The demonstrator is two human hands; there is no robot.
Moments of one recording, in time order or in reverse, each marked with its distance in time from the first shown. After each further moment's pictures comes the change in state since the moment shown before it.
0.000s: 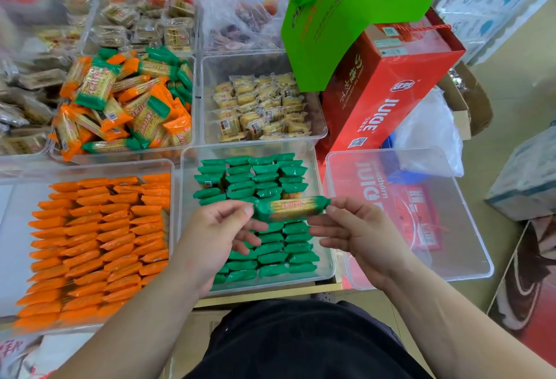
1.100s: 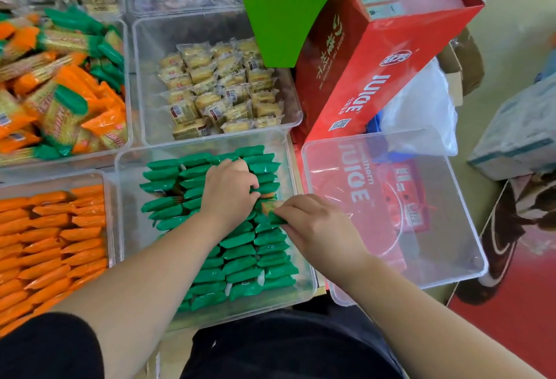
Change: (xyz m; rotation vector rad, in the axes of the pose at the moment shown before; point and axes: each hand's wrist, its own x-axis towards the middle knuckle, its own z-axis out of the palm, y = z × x) left_hand 0.188 -0.050 0.068 1.268 -0.034 0.553; right_hand 0.092 0.042 -0.024 -1.266 -0.020 -0.908
